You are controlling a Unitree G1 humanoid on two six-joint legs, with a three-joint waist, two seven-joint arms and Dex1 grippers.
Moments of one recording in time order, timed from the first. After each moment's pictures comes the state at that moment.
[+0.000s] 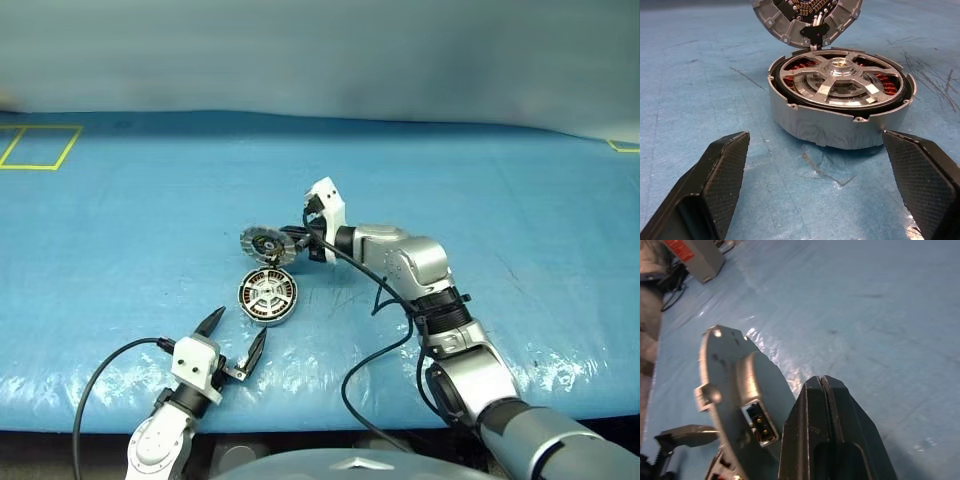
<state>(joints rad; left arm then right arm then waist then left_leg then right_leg) 0.53 0.24 -0.08 -0.22 -0.14 -0.28 -0.39 -0.69 -0.09 0.19 0.21 0.44 0.88 0.71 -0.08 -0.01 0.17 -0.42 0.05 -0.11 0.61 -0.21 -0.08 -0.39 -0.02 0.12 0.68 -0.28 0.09</state>
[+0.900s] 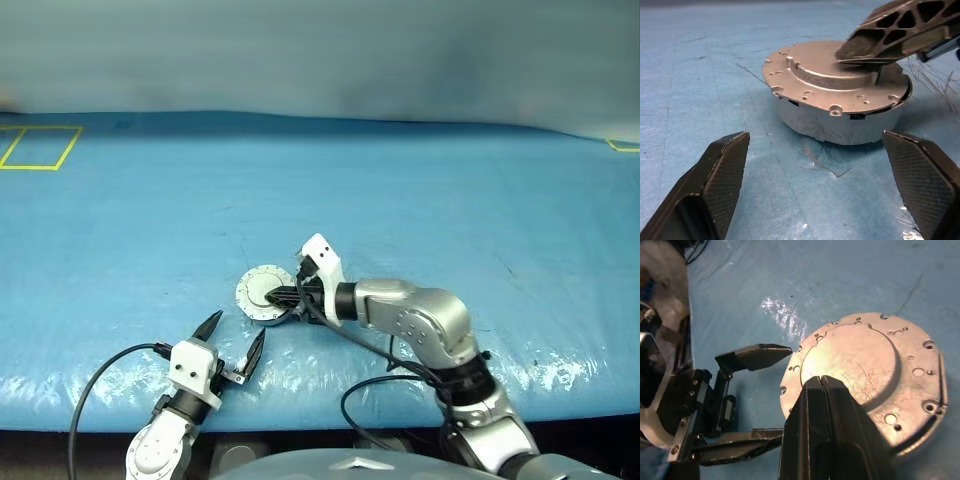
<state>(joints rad) 0.58 0.23 -0.08 -0.26 -0.14 -0.26 -0.37 -0.37 -0.21 0.36 -0.44 0.47 1.06 0.51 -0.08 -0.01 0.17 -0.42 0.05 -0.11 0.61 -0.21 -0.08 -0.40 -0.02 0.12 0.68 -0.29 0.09</state>
